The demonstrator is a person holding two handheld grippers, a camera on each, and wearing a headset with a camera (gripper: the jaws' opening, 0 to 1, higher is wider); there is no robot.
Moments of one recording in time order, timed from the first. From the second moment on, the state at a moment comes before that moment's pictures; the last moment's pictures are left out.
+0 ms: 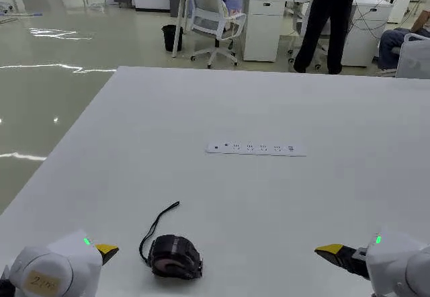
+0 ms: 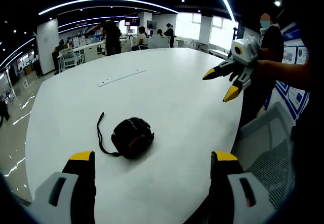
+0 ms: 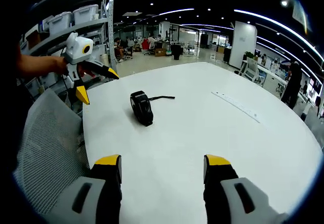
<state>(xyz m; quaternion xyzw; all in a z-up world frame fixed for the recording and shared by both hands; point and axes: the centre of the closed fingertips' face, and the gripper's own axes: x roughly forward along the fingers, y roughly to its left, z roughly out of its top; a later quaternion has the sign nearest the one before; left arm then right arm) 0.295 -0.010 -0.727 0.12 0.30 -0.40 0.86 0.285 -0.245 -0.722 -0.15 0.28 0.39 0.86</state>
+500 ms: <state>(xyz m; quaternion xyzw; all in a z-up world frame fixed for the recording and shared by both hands) 0.292 0.008 -0.714 0.13 0.29 -0.41 0.85 0.272 -0.265 -0.712 -0.13 0.27 0.40 0.87</state>
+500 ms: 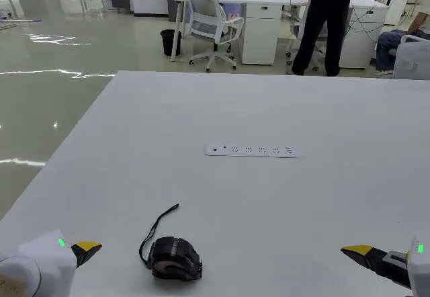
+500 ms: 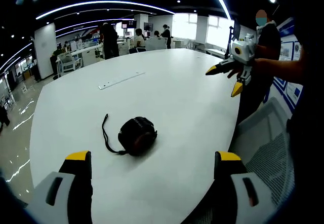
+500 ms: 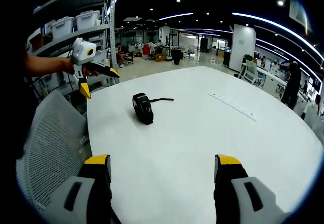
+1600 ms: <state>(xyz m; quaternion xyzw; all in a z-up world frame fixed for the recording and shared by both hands) 0.286 0.023 -0.711 0.15 0.28 -0.41 0.85 0.266 -0.280 -0.709 -0.13 0.27 0.40 0.87</state>
